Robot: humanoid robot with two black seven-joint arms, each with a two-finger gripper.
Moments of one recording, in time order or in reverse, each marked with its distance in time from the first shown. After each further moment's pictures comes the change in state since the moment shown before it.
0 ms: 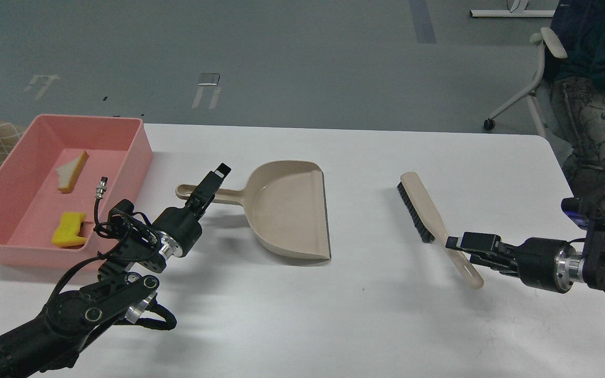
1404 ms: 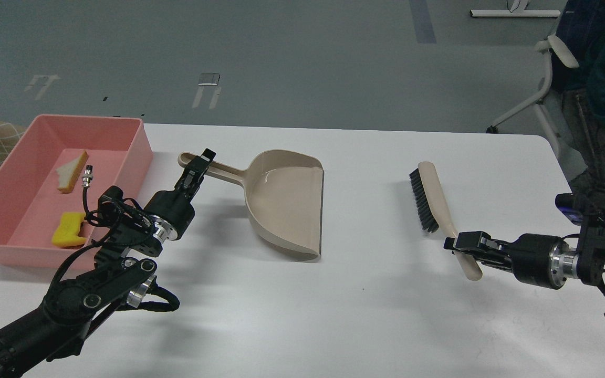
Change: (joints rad) left arm -0.027 -0.031 -0.100 0.014 0.003 0.018 0.033; right arm 0.014 0.028 -0.020 0.003 -0.006 0.000 0.013
